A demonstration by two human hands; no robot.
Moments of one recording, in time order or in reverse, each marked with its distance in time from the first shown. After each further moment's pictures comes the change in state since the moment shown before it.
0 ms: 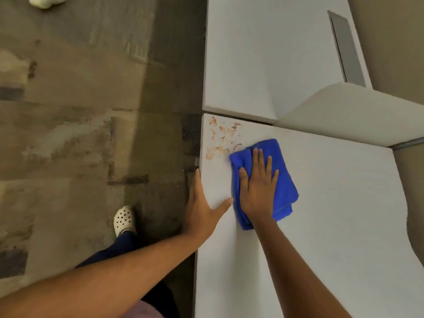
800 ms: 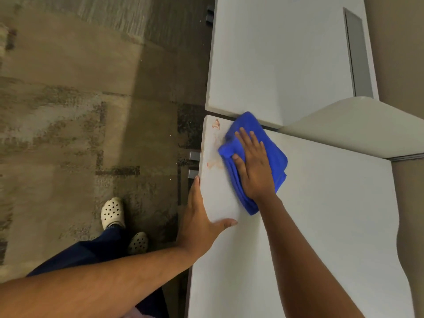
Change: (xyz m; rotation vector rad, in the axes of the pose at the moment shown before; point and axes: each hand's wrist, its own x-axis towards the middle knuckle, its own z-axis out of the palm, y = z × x) left_hand 0.005 -0.002 -0.001 0.081 -0.051 -0.039; right_hand 0.082 -0.012 -0.003 0.101 -0.115 -0.380
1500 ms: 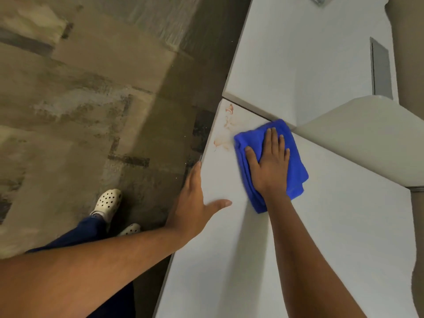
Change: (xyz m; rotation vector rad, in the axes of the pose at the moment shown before) left_hand -0.024 -0.002 0.006 0.029 0.100 -0.011; right_hand -0.023 0.015 -0.010 -0.133 0.037 0.142
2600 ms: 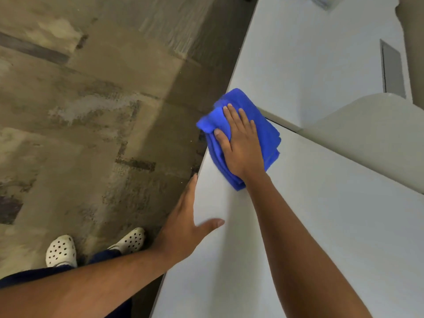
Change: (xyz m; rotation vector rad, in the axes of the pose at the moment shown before) left_hand -0.034 -0.020 -0.003 -0.090 -0.012 0.063; right_hand 0.029 -0.067 0.016 0.050 -0.034 -0.386
